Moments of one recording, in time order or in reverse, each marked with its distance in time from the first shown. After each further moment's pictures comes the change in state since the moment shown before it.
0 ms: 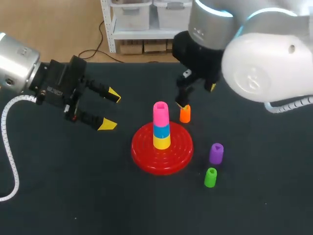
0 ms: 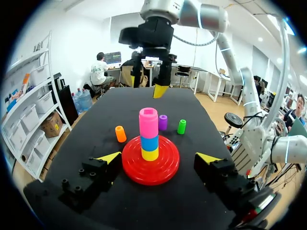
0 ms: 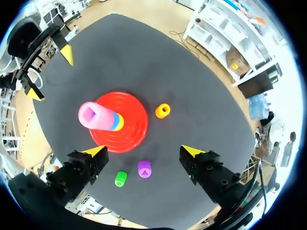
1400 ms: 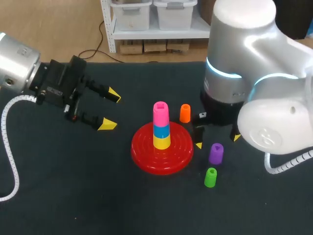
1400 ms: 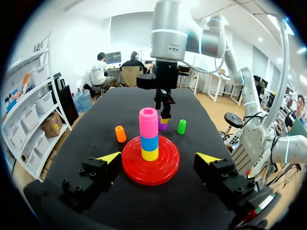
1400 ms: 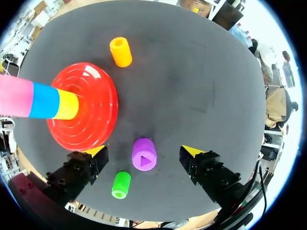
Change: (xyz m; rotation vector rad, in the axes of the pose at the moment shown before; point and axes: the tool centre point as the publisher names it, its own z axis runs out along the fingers) left arm 0.000 0.000 0.000 0.000 0.000 0.000; right arm 0.085 -0.003 0.098 0.054 0.129 0.521
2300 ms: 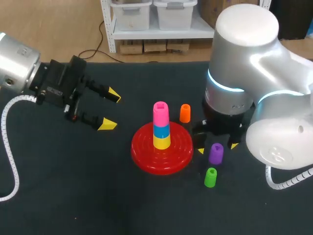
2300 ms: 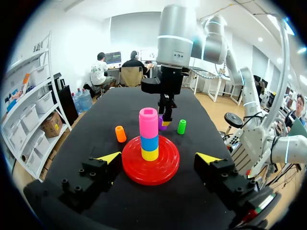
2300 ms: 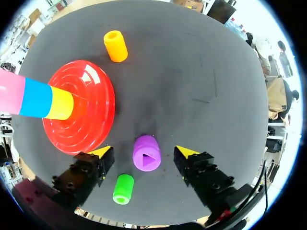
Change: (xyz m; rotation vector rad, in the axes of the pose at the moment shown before) left arm 0.000 0.000 0.000 0.000 0.000 0.000; right arm 0.008 0.003 0.014 -0.010 -0.031 0.061
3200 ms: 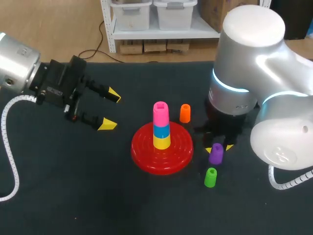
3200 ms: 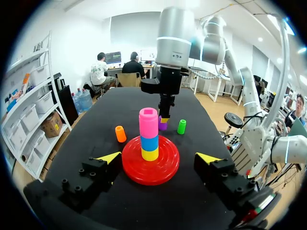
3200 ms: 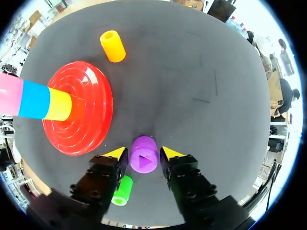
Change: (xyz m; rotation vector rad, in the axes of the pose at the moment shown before) left arm 0.000 0.000 0.000 0.000 0.000 0.000; right arm 0.000 -0.003 0.003 -0.021 -0.001 0.008
